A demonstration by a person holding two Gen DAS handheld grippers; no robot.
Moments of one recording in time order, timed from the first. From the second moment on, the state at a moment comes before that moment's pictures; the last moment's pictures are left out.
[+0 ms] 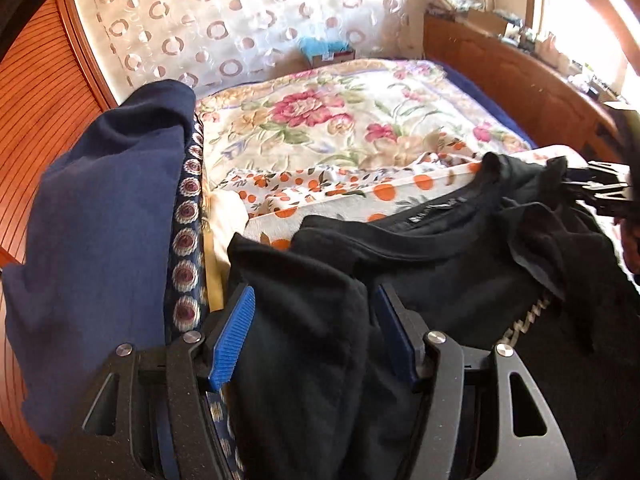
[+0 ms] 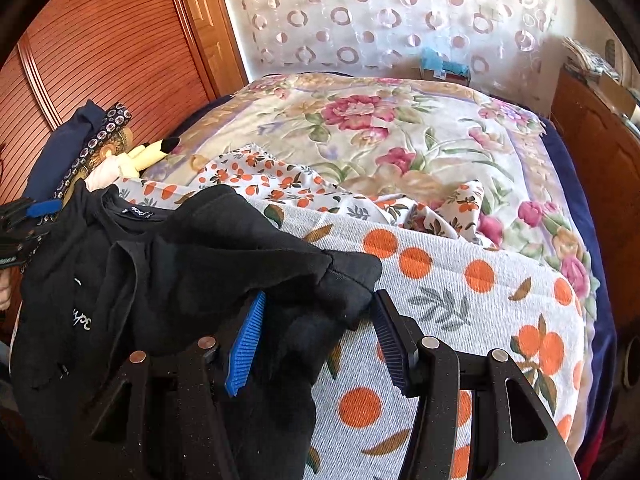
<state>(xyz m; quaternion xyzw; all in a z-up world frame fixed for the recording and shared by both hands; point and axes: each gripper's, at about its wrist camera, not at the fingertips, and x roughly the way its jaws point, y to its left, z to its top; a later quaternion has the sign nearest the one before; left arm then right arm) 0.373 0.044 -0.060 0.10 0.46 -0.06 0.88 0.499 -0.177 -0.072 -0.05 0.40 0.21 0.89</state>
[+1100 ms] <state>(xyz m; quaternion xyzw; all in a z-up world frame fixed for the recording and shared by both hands) 0.295 0.067 0.013 0.04 0.36 -0.08 0.93 0.404 -0.171 -0.024 -0.09 0.30 0.23 0.92</state>
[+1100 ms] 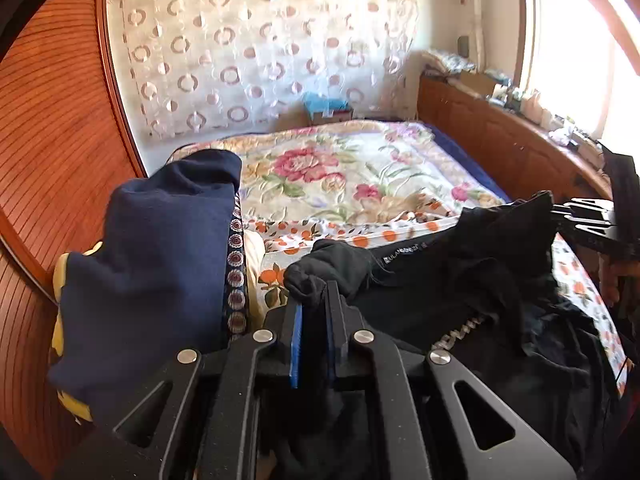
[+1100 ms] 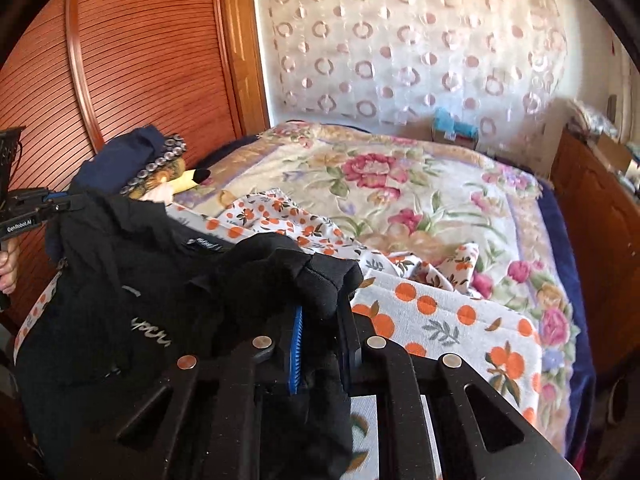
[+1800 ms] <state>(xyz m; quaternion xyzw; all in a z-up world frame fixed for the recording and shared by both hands) 0.106 0.077 -0.013 -0.02 0.33 -0.11 0.94 0.171 -0.223 -0.046 -0.08 0.29 0.23 0.93</state>
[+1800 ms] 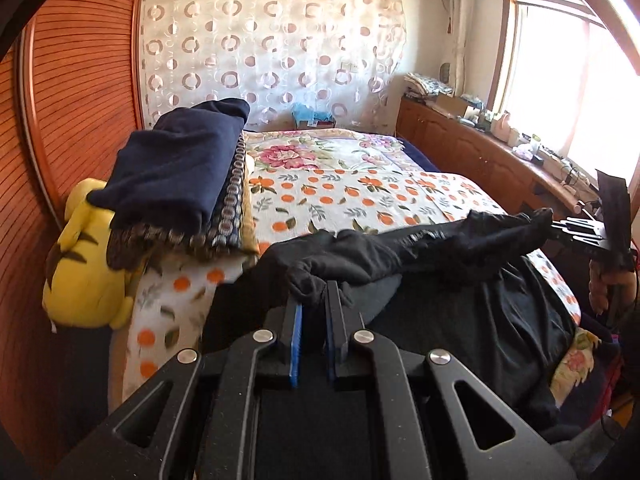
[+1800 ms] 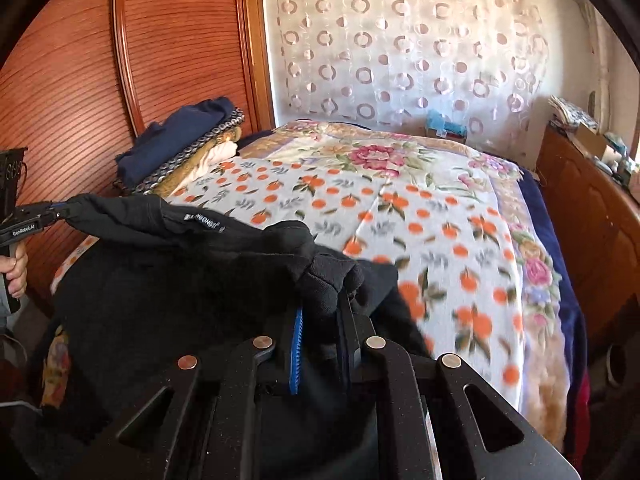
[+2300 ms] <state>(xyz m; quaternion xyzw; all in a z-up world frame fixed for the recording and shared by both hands) 0.025 0.068 -0.040 -0.03 0.36 -0.13 0.92 0.069 -0.250 -0.063 -0.07 0.34 0.22 0.91</state>
